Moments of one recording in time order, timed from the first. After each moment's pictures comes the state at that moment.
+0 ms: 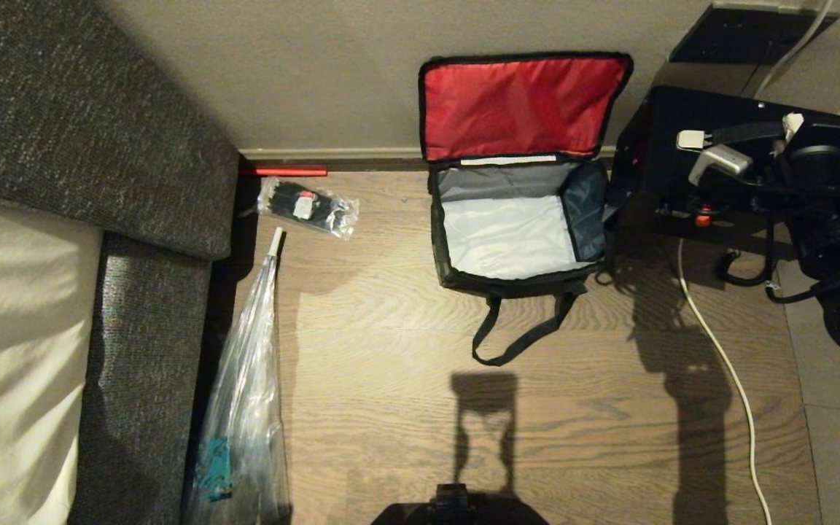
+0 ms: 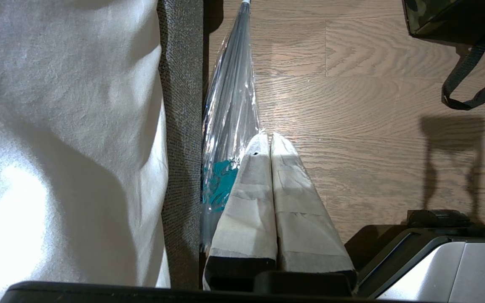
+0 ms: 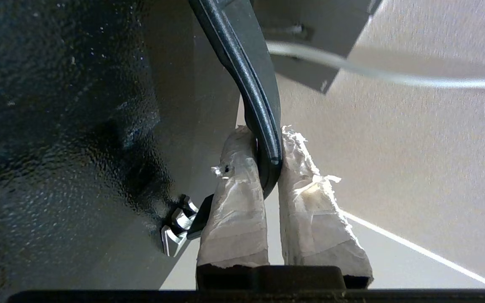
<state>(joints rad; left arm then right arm) 0.00 0.00 0.00 0.00 -0.01 0.06 0.01 1.75 -0.88 -1.43 -0.37 -1.78</state>
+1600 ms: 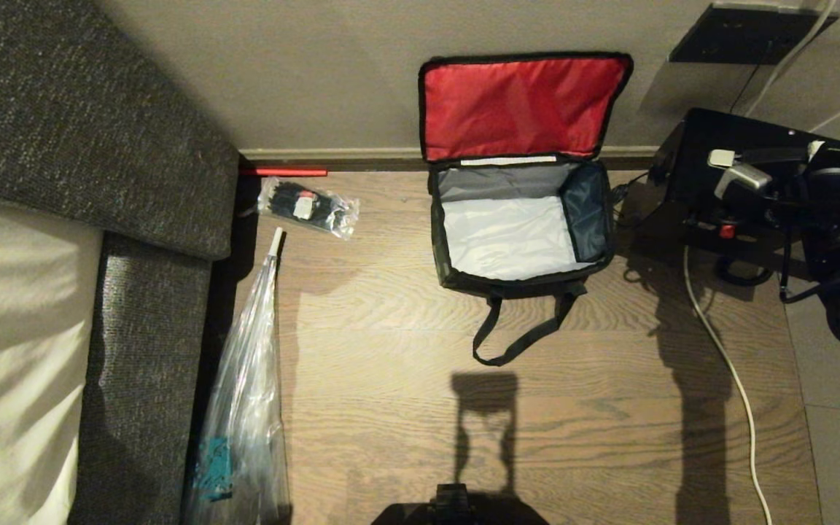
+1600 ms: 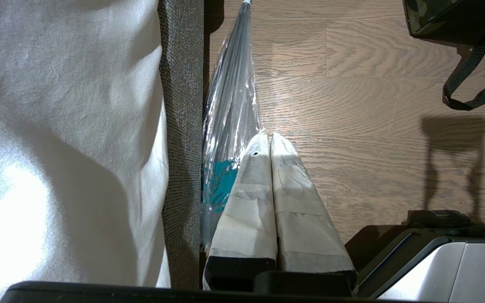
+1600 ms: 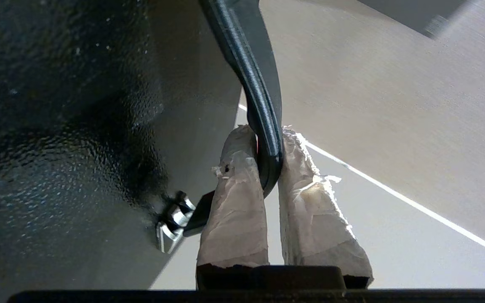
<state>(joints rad) 0.00 0.00 0.00 0.00 -0.01 0.06 -0.15 1.88 -0.94 -1.42 -0.38 -1.73</state>
